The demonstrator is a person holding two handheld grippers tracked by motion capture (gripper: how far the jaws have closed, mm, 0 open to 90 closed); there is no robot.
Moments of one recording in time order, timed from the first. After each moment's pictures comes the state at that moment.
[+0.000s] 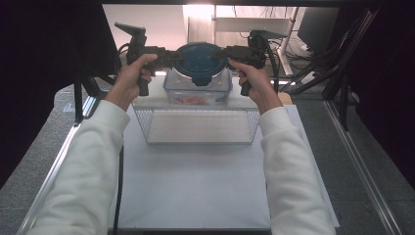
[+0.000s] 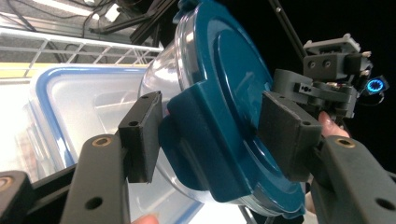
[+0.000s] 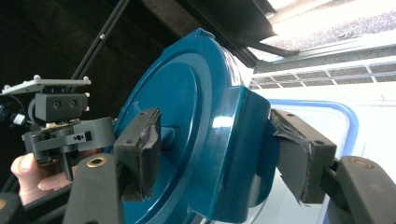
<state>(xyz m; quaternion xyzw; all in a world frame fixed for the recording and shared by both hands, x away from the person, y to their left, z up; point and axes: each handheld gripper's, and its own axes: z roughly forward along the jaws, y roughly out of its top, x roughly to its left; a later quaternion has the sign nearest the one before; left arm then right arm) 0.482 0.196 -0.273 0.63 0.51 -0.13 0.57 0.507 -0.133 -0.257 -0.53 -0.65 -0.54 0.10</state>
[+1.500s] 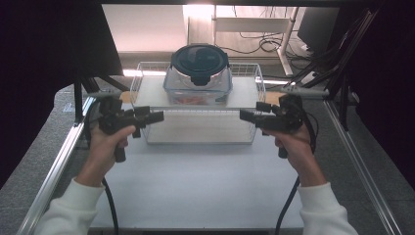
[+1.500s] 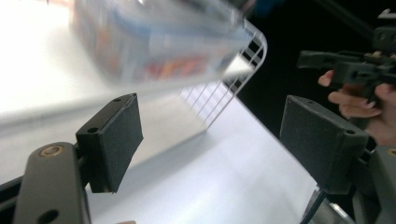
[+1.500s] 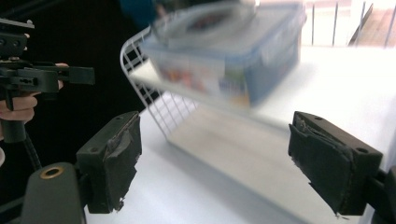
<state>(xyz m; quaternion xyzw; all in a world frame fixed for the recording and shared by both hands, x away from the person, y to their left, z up) 0.306 0.212 -0.345 0.68 0.46 0.05 0.57 0.348 -0.214 -0.309 -0.38 -0.74 -0.55 -0.09</state>
